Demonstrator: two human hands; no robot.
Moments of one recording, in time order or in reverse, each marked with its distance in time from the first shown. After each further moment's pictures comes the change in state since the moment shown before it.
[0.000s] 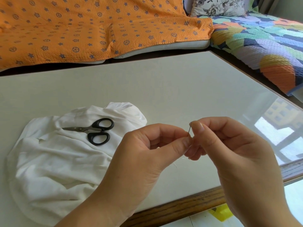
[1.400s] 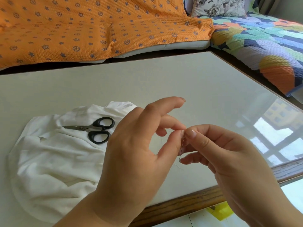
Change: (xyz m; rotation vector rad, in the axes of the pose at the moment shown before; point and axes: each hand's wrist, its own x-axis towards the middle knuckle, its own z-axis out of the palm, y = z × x) left_hand -0.004 0.004 -0.001 0.851 0.325 0.660; right_hand 0.004 0.005 -0.009 0.024 -0.203 0.255
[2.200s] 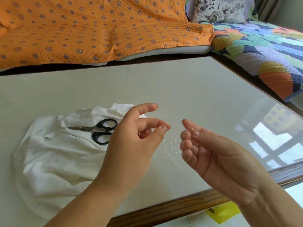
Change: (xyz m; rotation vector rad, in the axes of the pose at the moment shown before) left_hand 0.005 -0.022 0.003 -0.546 -0.119 -0.610; right_hand 0.022 0.010 -0.013 0.741 -0.203 0.338
